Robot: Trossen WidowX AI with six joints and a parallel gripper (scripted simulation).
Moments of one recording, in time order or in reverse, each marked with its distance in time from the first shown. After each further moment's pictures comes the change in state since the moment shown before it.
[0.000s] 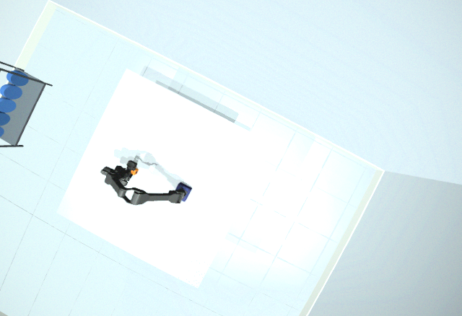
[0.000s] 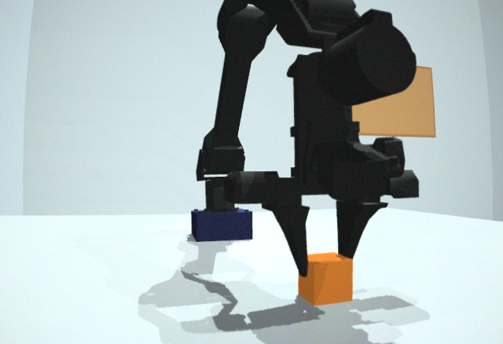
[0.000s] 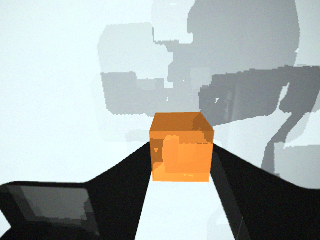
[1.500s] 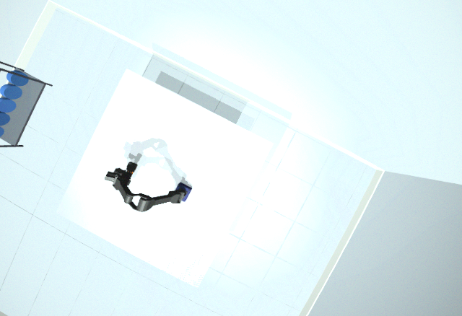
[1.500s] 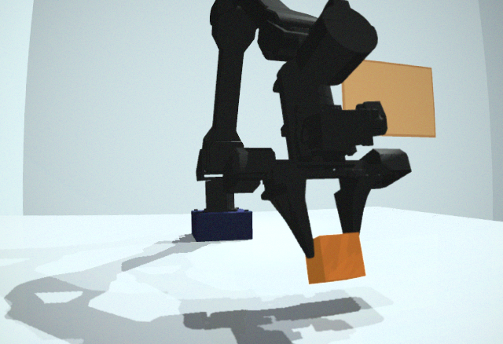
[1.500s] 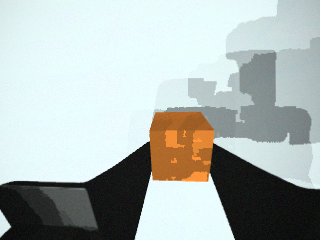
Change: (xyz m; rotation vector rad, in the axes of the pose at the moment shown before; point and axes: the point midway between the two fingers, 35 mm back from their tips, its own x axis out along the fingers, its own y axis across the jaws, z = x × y) arm -0.018 0.002 0.003 -0.003 -0.343 0.007
